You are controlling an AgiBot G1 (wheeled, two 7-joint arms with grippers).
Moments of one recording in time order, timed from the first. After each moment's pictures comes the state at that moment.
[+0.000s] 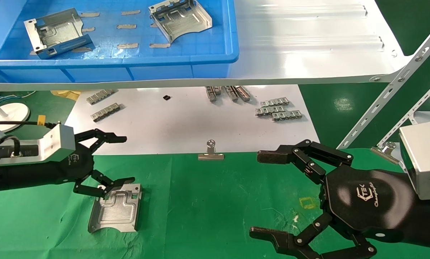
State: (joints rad) left arm -1.62 0.85 0.66 -0.20 1.12 1.58 0.56; right arm 1.09 -0.58 -0.36 1.26 -0.67 -1.46 0.14
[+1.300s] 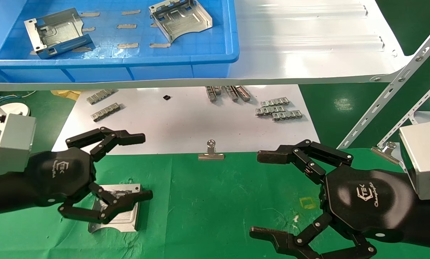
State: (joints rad) left arm -1.22 0.67 0.38 -1.00 0.83 1.52 0.01; right arm 1.09 -0.58 -0.36 1.26 -0.67 -1.46 0.14
